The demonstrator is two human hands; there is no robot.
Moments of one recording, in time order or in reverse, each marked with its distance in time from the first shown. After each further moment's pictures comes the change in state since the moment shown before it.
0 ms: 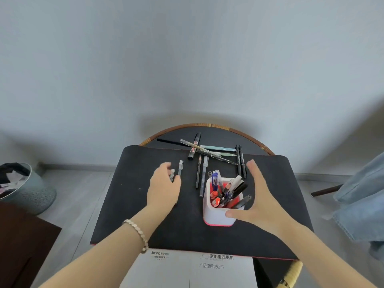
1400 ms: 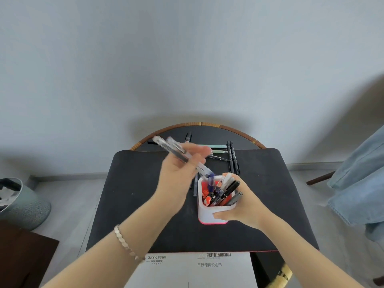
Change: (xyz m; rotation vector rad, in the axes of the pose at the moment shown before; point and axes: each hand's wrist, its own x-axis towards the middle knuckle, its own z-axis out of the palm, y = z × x) left_hand -0.035 0.079 -0.011 -0.866 -0.314 0.167; right_hand 0.012 0.026 0.018 0.146 -0.103 -0.011
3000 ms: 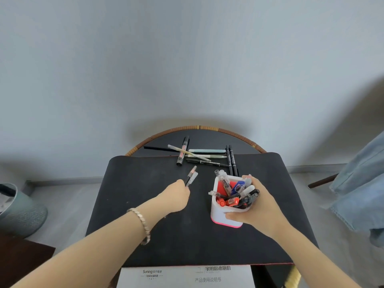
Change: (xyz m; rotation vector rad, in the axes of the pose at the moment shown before) left_hand 0.056 -0.079 -0.030 1.147 -0.207 -0.475; right_hand -0.004 0.000 -0.023 -0.059 0.218 0.126
